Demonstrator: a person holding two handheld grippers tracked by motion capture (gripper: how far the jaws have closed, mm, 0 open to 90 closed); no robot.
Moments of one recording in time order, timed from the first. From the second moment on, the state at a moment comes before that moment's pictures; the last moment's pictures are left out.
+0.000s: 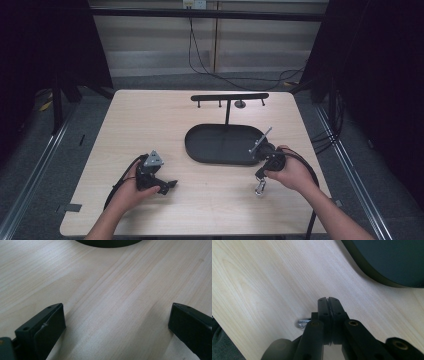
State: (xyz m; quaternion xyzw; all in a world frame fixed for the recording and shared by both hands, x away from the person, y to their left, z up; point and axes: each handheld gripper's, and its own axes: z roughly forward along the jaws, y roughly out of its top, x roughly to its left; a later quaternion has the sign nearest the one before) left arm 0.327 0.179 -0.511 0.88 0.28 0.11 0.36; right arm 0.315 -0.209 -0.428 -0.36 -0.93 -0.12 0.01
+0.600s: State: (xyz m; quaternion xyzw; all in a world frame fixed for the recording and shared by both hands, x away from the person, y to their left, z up) left arm 0.327 0.179 -0.511 0.88 0.28 0.11 0.36; right arm 0.324 -0.210 -0.397 -0.37 -0.92 -0.12 -0.01
